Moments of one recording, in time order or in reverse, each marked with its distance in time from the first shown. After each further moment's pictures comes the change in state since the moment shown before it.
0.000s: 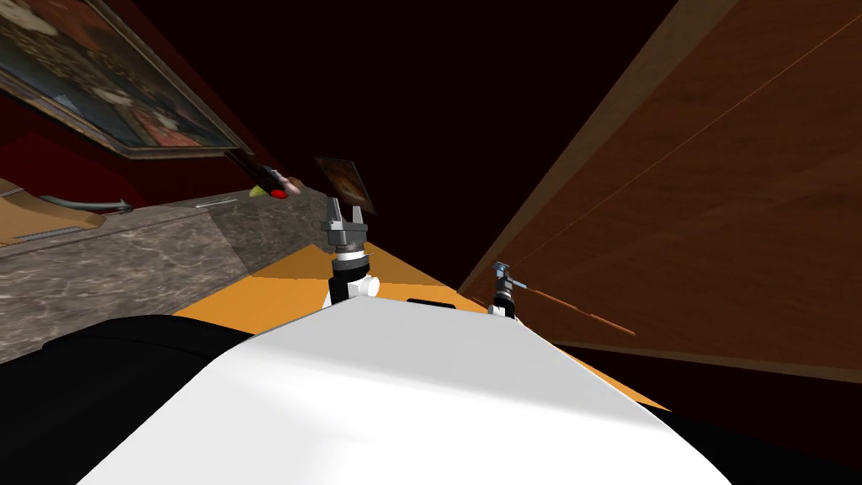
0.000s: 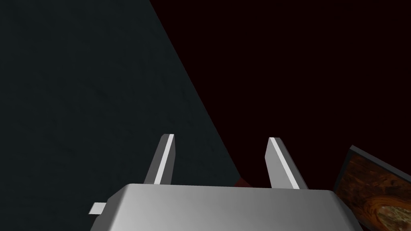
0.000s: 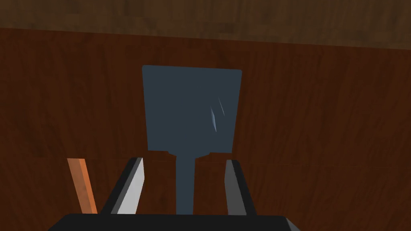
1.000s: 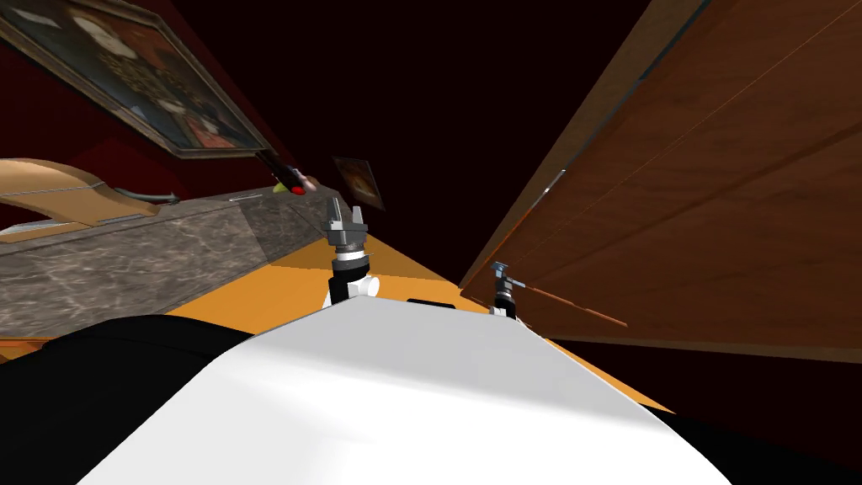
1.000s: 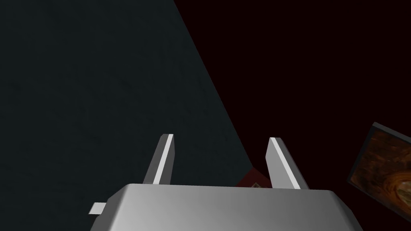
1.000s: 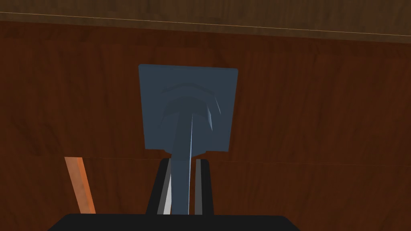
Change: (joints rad) arm 0.016 -0.020 0.036 -0.012 0.022 -0.005 -0.035
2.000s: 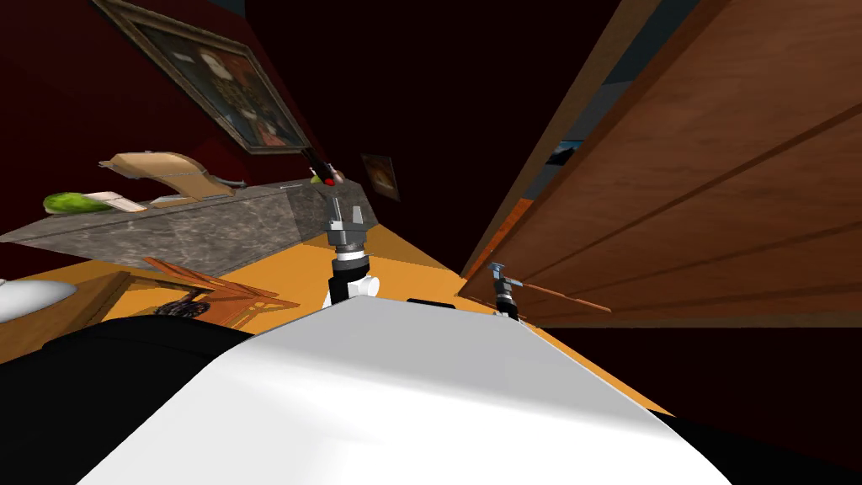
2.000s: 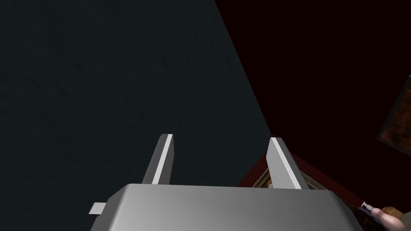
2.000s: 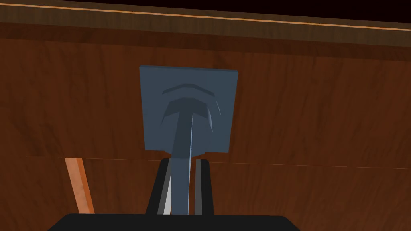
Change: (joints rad) arm 0.044 -0.050 0.096 -0.030 0.053 -0.032 -0.097
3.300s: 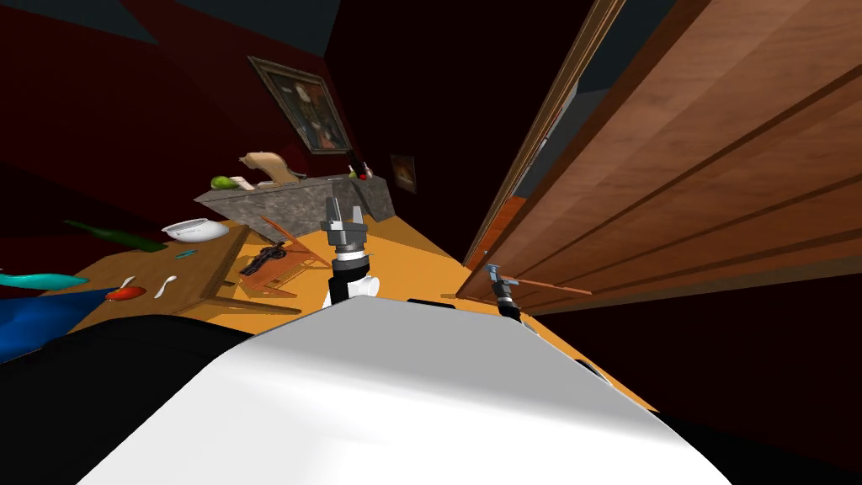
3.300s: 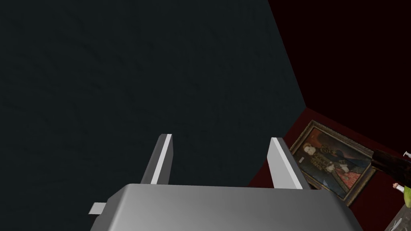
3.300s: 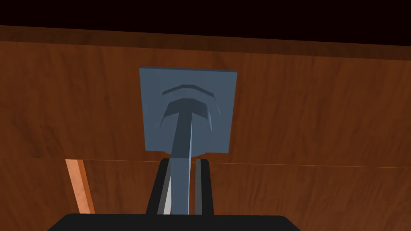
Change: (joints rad) arm 0.004 -0.066 0.130 0.048 0.050 -0.091 -0.117
